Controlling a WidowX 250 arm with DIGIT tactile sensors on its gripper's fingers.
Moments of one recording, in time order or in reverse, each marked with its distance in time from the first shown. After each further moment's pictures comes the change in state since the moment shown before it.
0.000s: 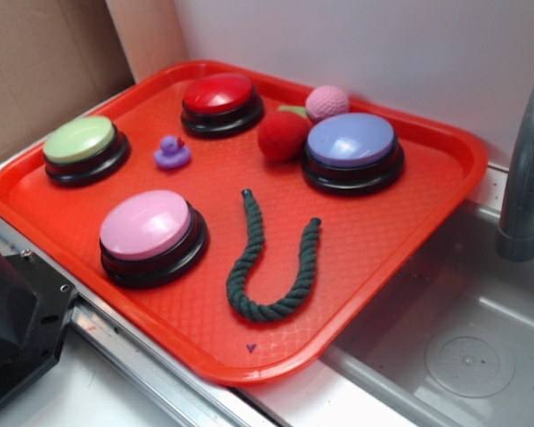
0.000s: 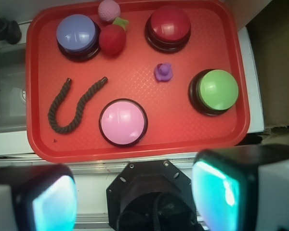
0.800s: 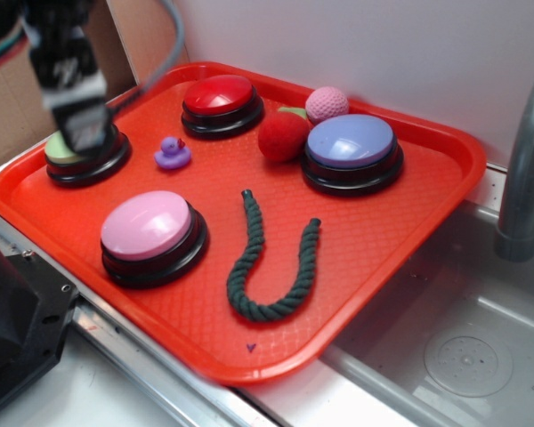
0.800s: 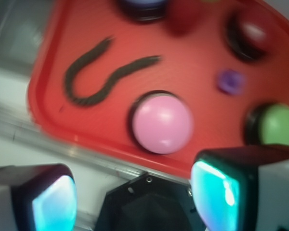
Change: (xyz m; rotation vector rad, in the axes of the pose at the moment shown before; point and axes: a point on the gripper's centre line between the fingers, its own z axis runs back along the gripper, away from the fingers) arm 0.003 -0.056 -0.089 0.044 0.153 -0.452
